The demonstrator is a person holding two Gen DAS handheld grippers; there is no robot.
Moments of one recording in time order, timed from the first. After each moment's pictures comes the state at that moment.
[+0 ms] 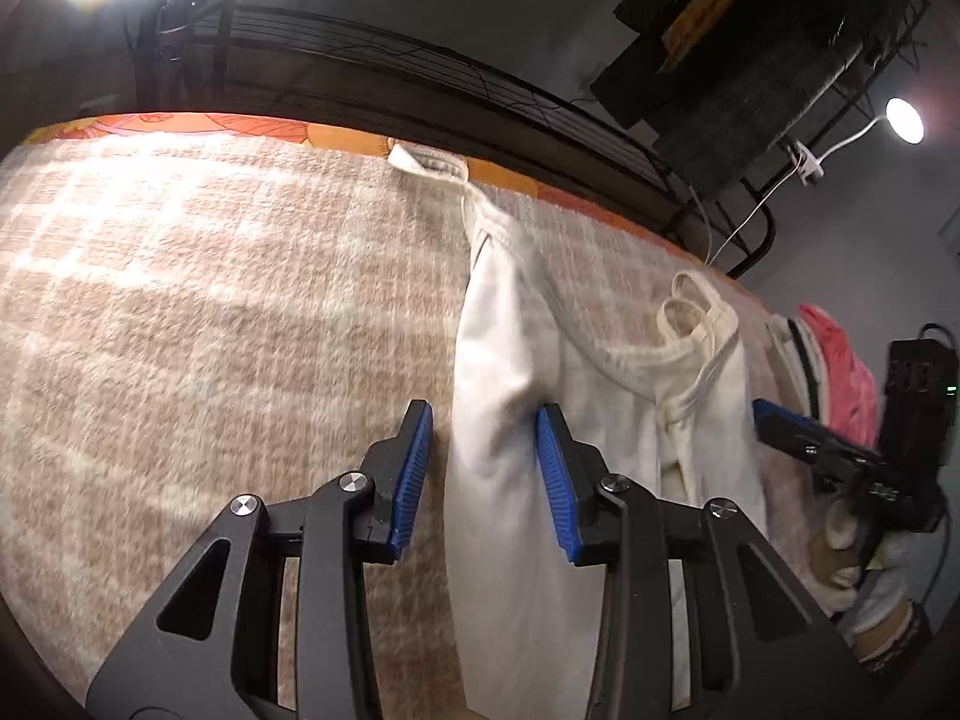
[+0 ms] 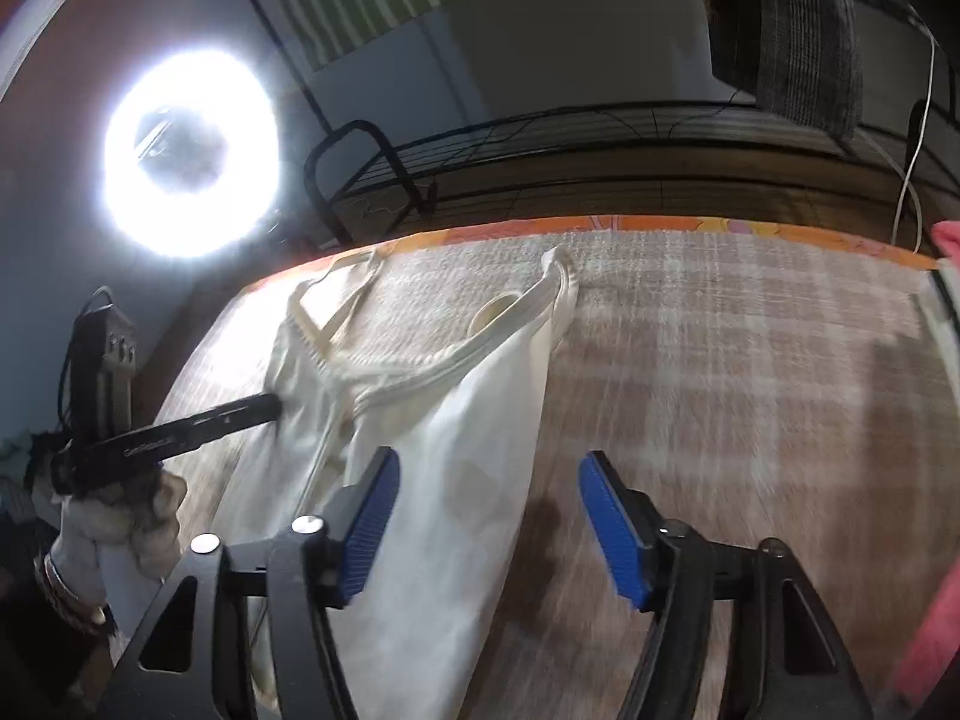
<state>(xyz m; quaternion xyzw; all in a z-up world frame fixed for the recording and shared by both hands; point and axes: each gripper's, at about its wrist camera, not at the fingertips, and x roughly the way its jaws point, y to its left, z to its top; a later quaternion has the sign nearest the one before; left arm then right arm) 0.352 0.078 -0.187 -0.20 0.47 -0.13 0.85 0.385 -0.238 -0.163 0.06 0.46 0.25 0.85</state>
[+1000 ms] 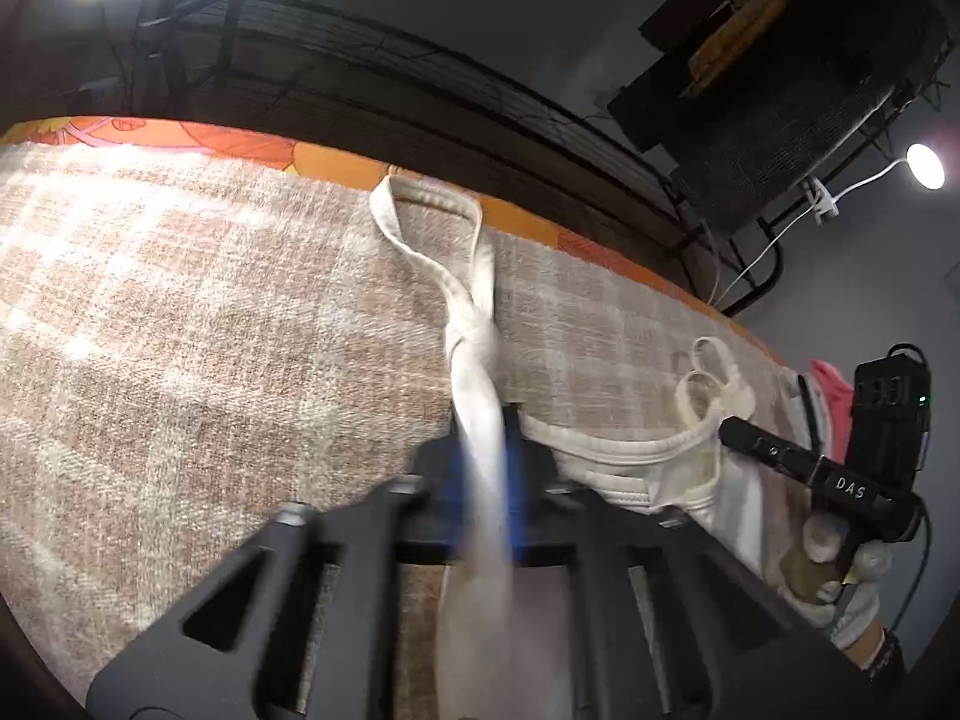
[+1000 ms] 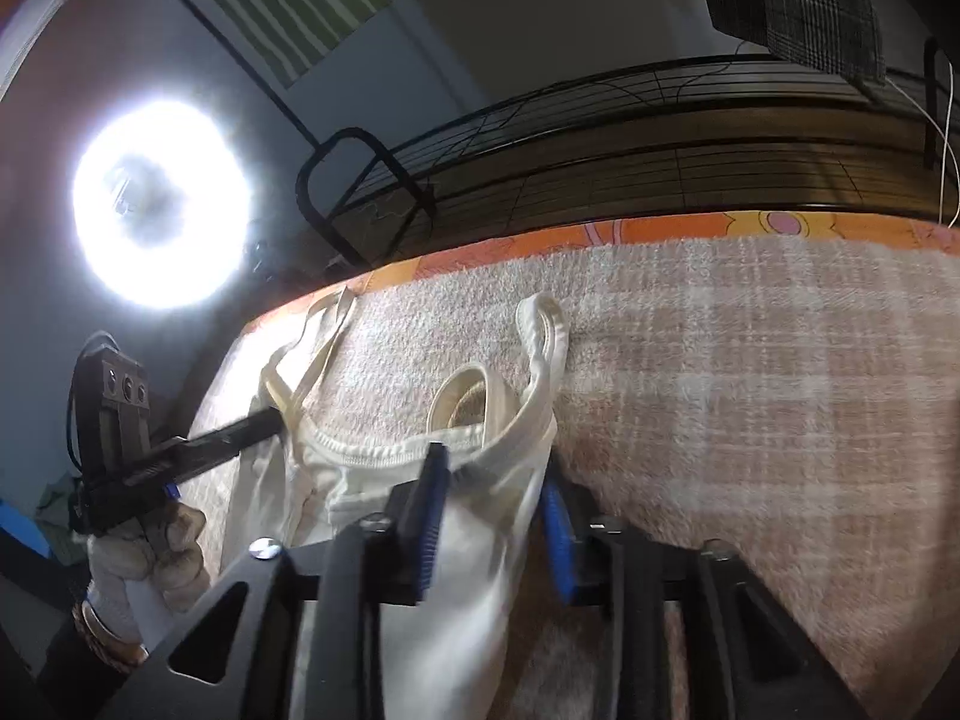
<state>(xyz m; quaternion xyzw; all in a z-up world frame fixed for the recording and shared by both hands) 0.400 0.082 -0.198 -0.23 0.46 -0.11 0.85 0.453 -0.242 -0.184 0.12 0.48 0.27 0.82</state>
